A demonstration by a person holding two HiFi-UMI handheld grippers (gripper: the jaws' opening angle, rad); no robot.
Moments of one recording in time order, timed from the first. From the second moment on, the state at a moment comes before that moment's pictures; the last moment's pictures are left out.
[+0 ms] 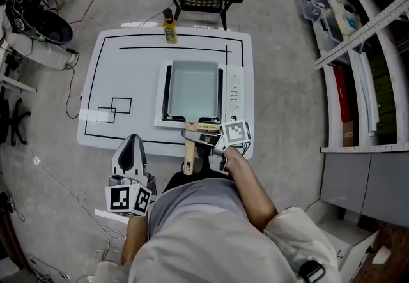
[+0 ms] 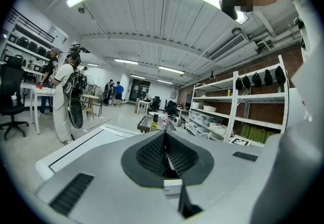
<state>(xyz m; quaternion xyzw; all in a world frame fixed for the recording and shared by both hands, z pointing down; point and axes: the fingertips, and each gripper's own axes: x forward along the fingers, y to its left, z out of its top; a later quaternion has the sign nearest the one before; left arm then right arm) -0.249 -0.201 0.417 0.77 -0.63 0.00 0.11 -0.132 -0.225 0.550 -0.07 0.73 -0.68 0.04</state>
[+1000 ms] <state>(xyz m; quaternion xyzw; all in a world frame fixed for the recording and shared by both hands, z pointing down) -0.240 -0.194 0.425 0.78 -0.62 -0.01 0.13 -0.129 -0.225 0.559 -0.06 0.72 -0.69 0.02</state>
